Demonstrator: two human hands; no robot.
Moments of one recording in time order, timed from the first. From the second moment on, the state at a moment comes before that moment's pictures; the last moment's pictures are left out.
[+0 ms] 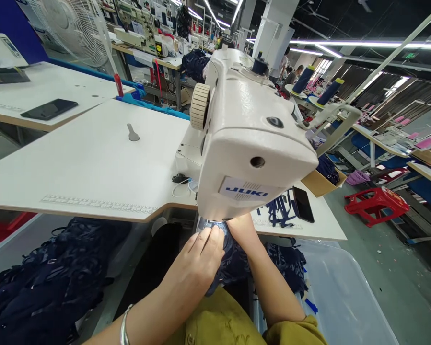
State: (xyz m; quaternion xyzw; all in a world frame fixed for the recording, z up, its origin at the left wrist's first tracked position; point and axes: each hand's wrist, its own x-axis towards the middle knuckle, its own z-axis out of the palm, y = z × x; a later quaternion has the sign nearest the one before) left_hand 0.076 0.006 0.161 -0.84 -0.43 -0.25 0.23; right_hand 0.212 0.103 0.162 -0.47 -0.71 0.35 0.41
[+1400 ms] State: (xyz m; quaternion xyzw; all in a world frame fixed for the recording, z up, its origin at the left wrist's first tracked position) left_hand 0.069 0.005 0.167 -0.82 -0.47 -0.24 0.23; right_hand 0.207 0.108 0.159 -0.46 -0.71 0.31 0.43
